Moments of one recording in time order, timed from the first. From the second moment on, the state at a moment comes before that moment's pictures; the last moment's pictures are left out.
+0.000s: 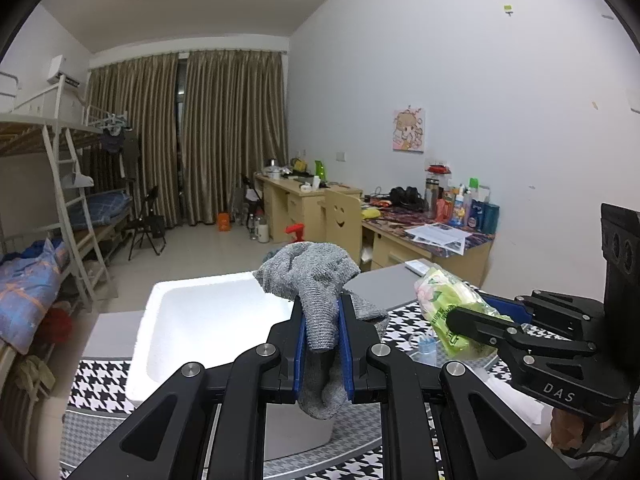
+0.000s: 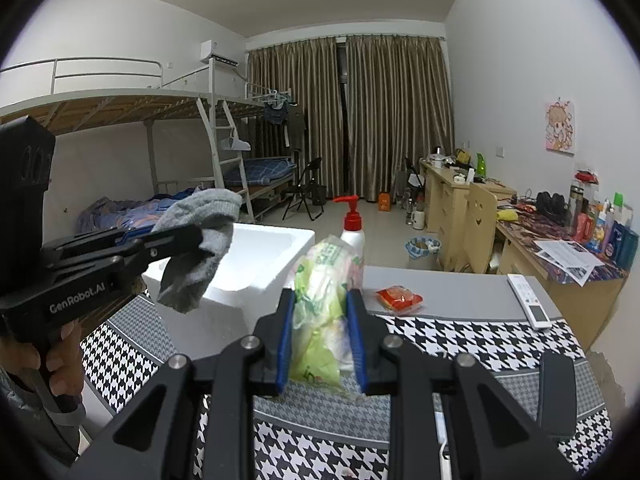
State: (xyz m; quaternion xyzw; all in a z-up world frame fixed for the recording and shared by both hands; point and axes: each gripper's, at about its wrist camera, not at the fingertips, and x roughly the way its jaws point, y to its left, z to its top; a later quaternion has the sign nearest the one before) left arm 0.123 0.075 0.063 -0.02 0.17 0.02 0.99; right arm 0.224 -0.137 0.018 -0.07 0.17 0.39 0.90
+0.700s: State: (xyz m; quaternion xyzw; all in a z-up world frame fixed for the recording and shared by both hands) left arm 0.130 0.101 0.070 -0.02 0.16 0.05 0.99; right arm 0.229 -0.111 0.031 -0.08 0.16 0.41 0.90
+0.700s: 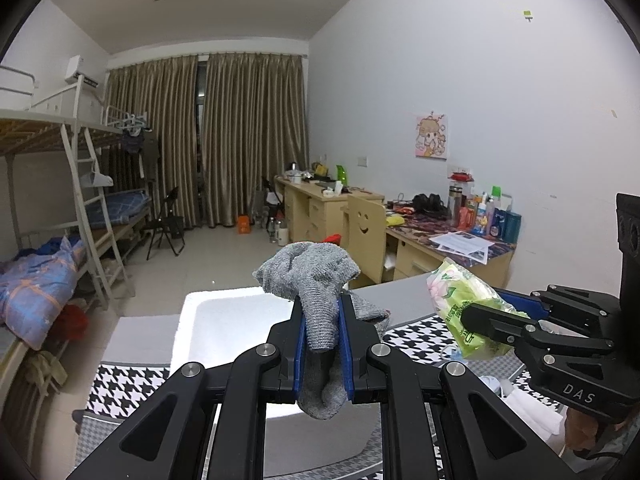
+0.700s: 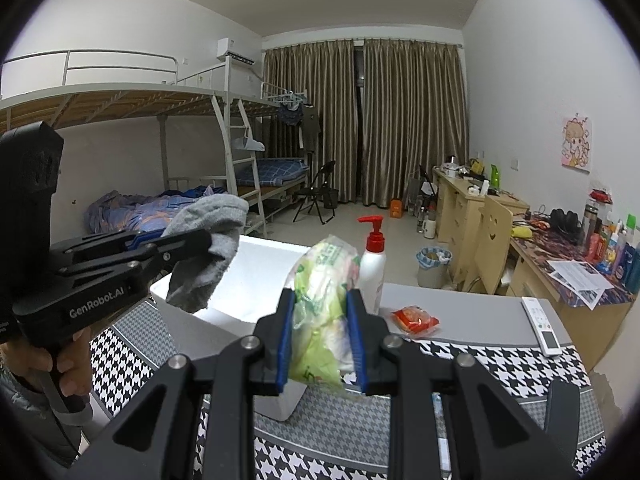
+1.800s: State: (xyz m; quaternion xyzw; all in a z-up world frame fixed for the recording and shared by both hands) left arm 0.145 0.148 0.062 -0.02 0.18 0.13 0.97; right arm 0.246 -0.043 0.037 -0.12 0.18 0.44 0.87
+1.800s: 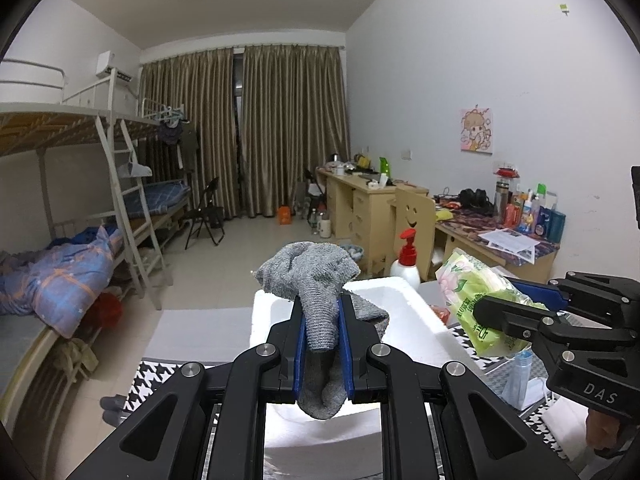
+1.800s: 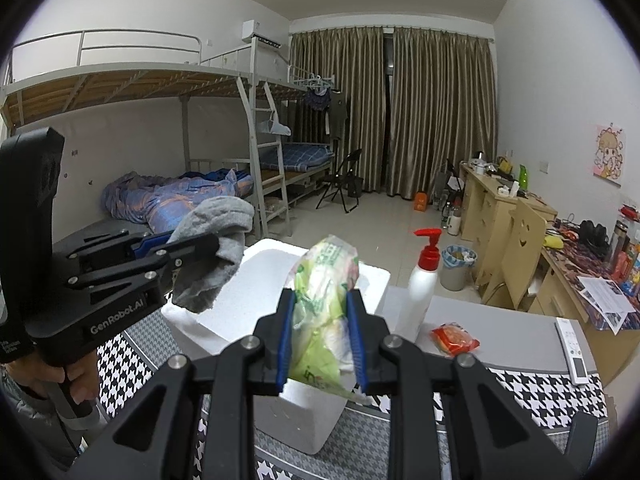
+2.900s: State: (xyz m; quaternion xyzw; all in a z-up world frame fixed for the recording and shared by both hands) left arm 0.140 0.179 0.057 -0.05 0.17 0.15 0.97; right arm 0.247 -0.022 0.033 -0.13 0.19 0.44 0.87
